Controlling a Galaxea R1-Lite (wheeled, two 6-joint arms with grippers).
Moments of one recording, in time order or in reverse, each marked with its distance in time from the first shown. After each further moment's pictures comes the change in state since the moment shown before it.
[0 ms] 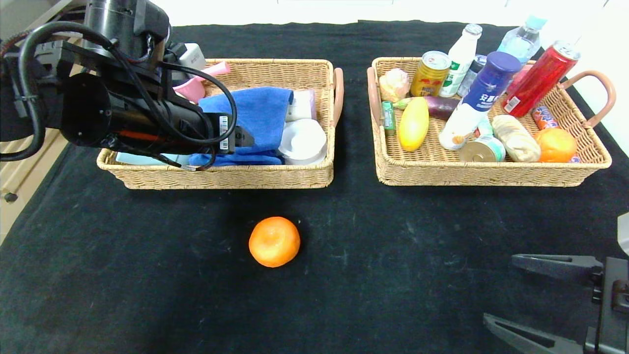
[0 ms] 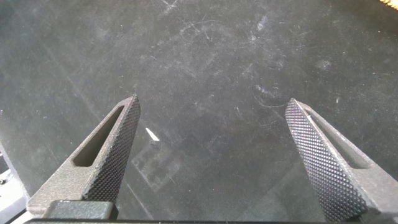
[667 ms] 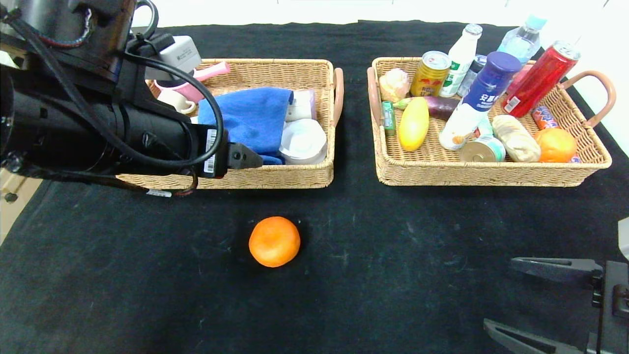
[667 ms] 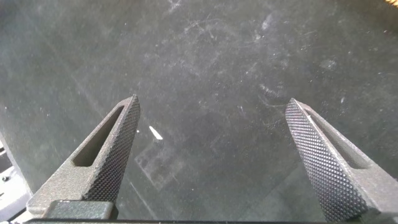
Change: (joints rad) left arm -0.145 -0.156 0.083 0.137 0.008 -0.004; right arm 0.013 -0.005 0.008 0.000 0.000 -0.001
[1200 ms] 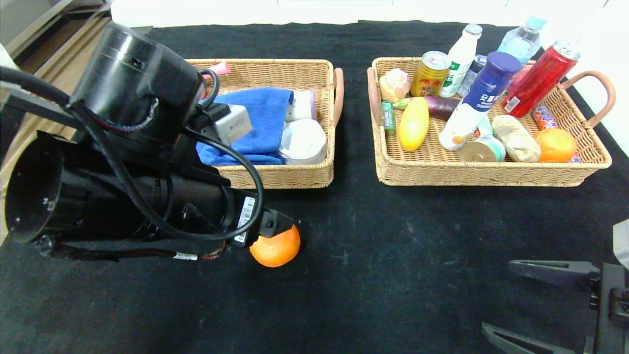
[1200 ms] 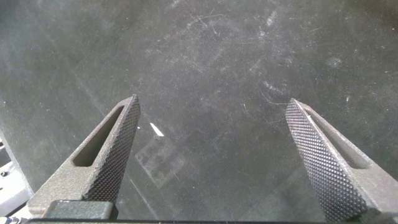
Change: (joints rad) left arm -0.153 -0.005 0.152 0.021 0.011 -0.043; right arm 0.007 0.005 0.006 0.000 -0.001 -0.010
